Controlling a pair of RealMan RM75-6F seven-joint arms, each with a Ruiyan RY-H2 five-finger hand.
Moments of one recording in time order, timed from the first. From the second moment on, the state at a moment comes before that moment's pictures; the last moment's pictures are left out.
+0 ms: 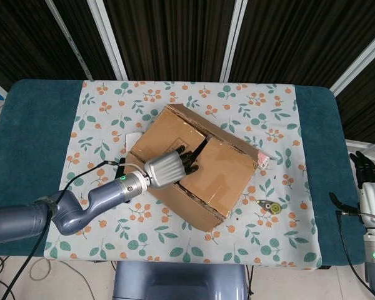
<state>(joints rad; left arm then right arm) -1.33 -1.22 -0.04 -1.65 1.16 0.58 0.70 0.16 -1.19 0.19 -1.47 -1.37 1.44 0.22</state>
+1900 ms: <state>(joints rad) -1.34 -0.85 -0.08 -1.76 1.23 0.59 0.66 0.16 -1.20 0.20 -1.45 -1.38 1.46 0.23</state>
